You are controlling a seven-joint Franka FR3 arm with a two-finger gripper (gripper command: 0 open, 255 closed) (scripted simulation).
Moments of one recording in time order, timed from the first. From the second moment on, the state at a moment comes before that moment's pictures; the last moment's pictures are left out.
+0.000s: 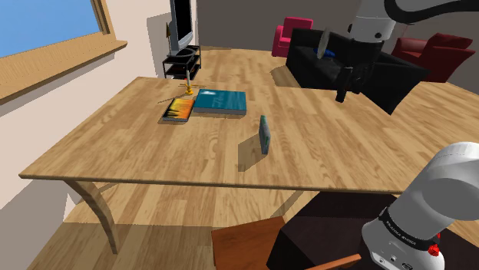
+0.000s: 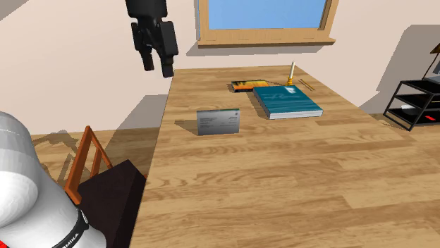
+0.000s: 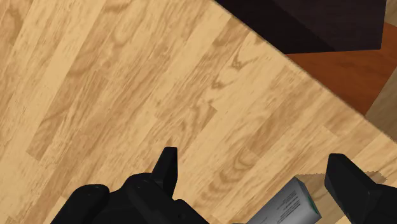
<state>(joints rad) -0.02 -0.75 0.03 -2.40 -0.06 1.60 0.07</state>
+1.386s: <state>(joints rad) -0.10 -0.12 0.19 -2.27 -0.05 2.13 0.62</state>
